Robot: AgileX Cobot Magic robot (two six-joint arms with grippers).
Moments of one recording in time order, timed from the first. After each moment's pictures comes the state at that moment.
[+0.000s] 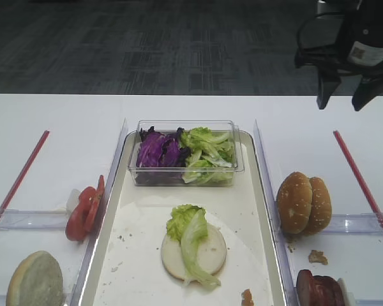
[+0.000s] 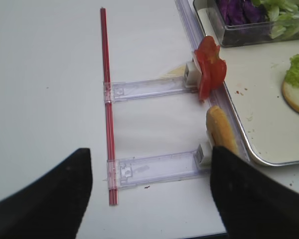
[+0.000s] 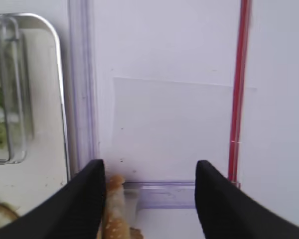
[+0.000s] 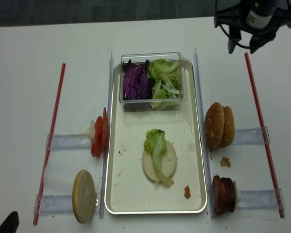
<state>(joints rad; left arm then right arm) -0.11 -0.02 -0.48 0.02 1.18 -0.05 0.14 1.84 -1.60 0.07 1.23 0.16</state>
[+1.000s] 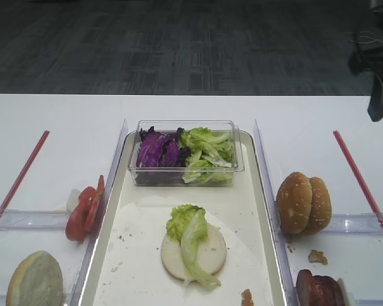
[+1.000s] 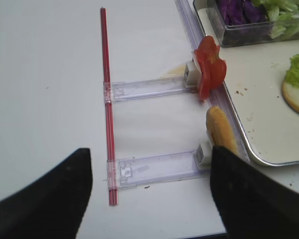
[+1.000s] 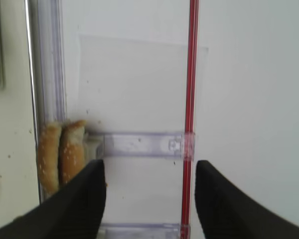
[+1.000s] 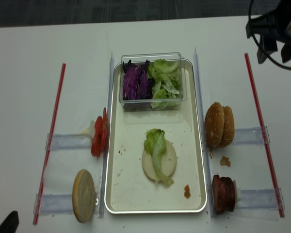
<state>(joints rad) -0.11 -0.02 -0.48 0.02 1.18 -0.05 0.06 1.55 -1.34 0.06 1.23 0.03</state>
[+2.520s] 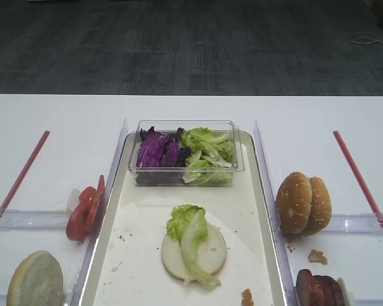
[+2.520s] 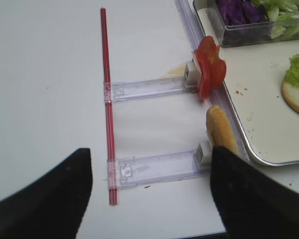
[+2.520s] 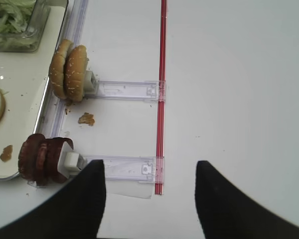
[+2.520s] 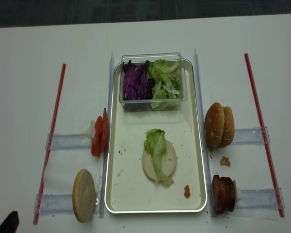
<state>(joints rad) -0.11 -0.02 -0.48 0.02 1.18 -0.05 0.06 0.19 -0.64 0.01 1.27 0.01</state>
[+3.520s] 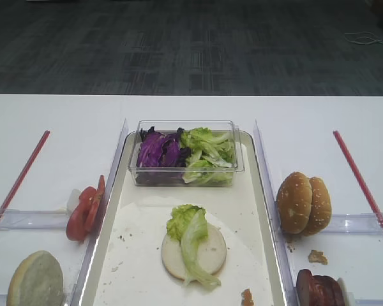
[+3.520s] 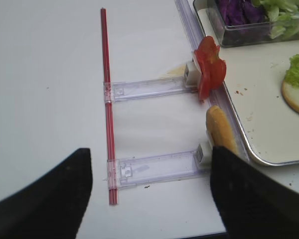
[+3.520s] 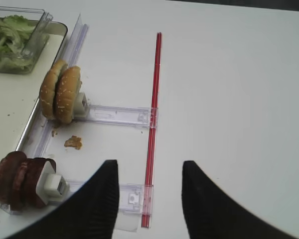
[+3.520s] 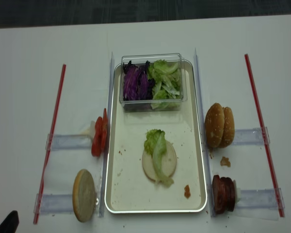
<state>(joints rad) -0.11 -0.02 -0.48 0.02 1.18 -0.05 0.06 -0.02 -0.48 -0.02 1.15 -0.05</state>
